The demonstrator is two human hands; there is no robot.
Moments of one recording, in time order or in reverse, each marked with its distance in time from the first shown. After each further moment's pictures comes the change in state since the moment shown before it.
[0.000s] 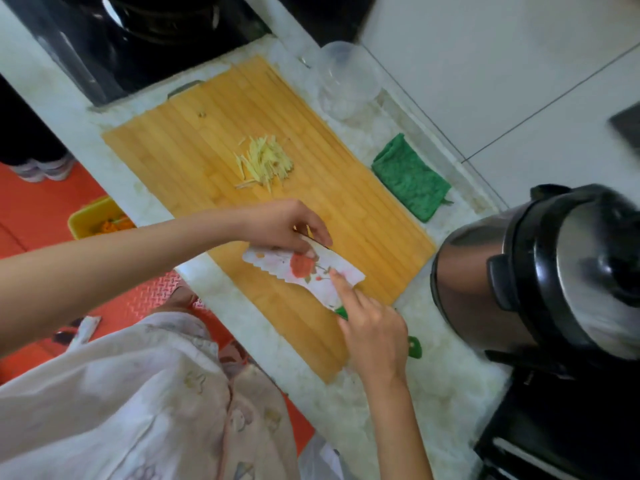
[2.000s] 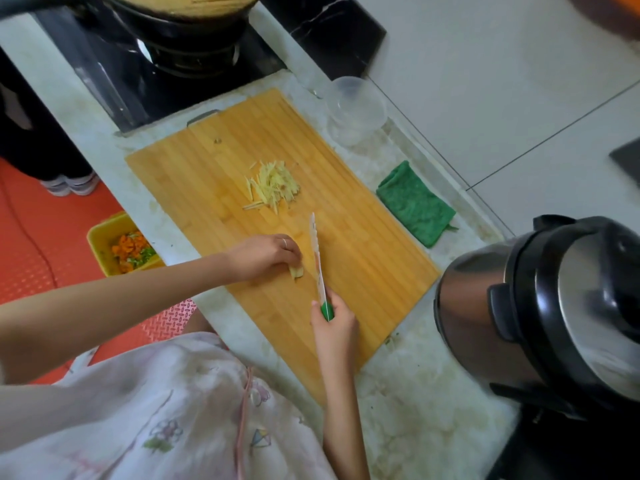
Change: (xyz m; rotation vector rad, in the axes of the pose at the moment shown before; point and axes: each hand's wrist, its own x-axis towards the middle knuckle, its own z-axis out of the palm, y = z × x) left_hand 0.003 -0.097 0.034 0.594 0.341 0.361; right_hand 0.030 -0.033 0.054 0.948 -0.101 0.771
